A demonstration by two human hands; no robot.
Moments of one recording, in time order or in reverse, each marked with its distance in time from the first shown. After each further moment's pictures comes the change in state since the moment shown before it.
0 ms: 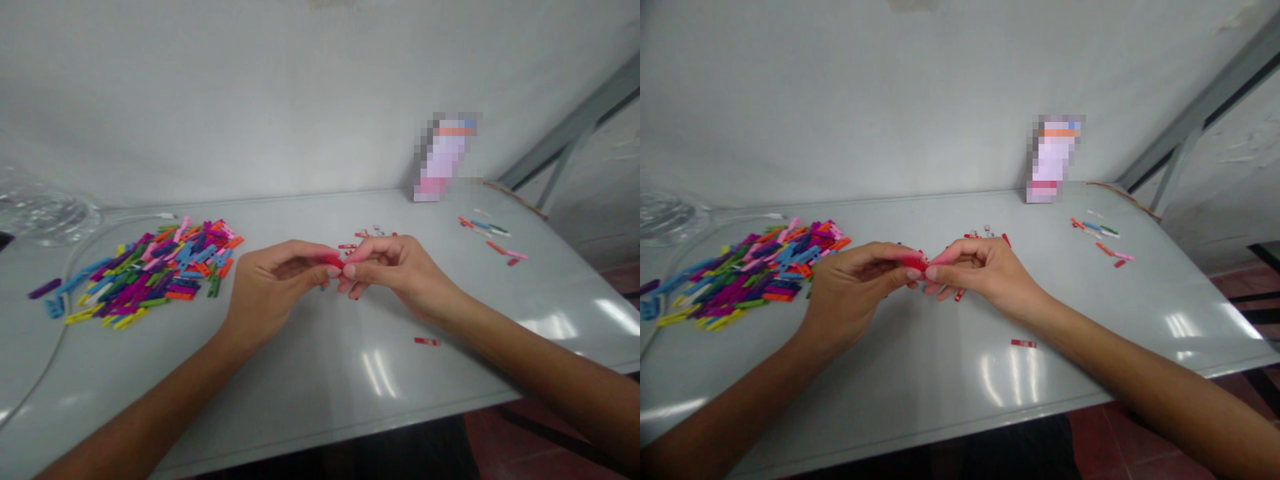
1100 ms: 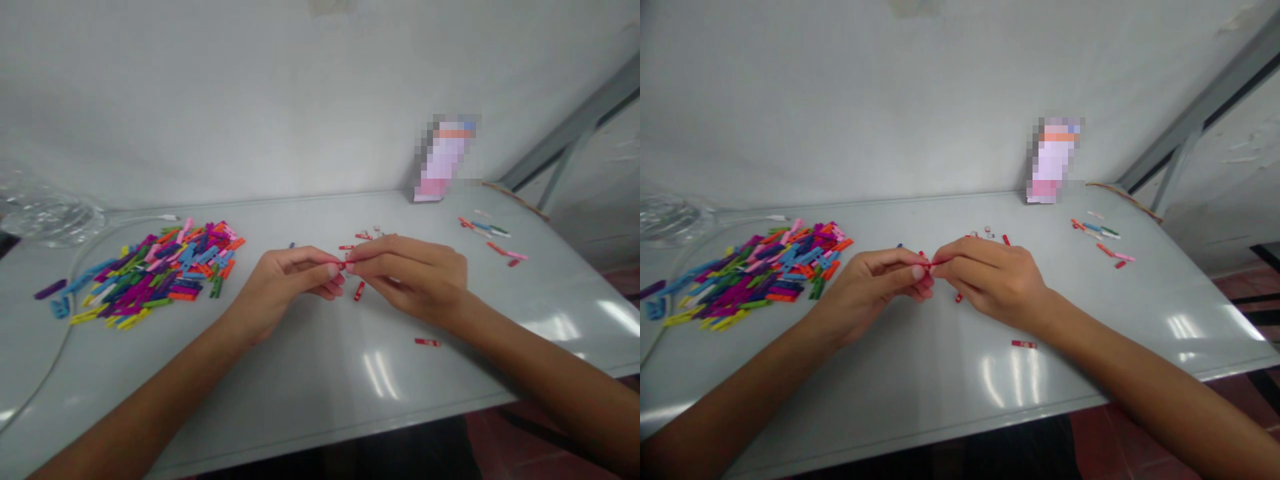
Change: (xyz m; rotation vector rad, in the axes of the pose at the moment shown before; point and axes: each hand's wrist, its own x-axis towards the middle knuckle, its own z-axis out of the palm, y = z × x) left_hand 0.008 0.003 -0.005 -0.147 -0.189 -0.363; right_hand -0.009 -0.004 -0.016 -1.124 0.090 -1.044
